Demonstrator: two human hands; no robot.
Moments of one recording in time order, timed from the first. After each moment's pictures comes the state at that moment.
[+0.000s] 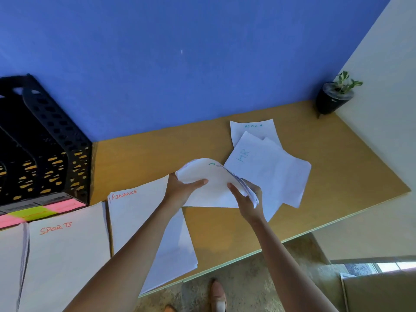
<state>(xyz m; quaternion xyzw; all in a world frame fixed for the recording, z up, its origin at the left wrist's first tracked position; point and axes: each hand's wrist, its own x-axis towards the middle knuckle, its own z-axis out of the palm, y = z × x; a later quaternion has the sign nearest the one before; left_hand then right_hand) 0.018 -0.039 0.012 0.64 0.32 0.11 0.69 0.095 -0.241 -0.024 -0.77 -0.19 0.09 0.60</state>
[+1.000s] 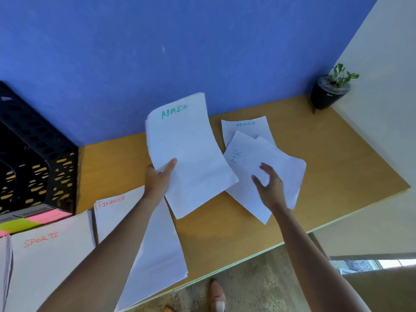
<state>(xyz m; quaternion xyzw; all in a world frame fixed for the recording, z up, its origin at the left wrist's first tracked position) 0.059 -0.010 0.002 0.61 0.37 0.23 0.66 0.190 -0.305 -0.050 -0.89 -0.08 0.06 0.45</state>
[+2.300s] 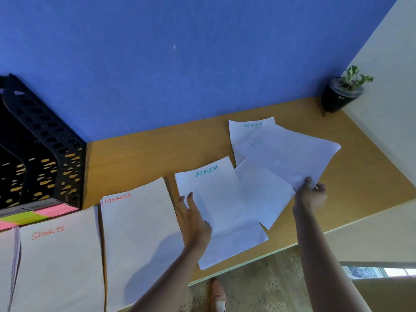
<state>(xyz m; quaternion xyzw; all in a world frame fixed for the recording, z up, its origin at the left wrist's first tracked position) 0.004 -0.130 -0.060 0.86 0.40 0.07 0.32 0.224 -0.341 -0.054 -0.76 0.33 -0.11 0.55</state>
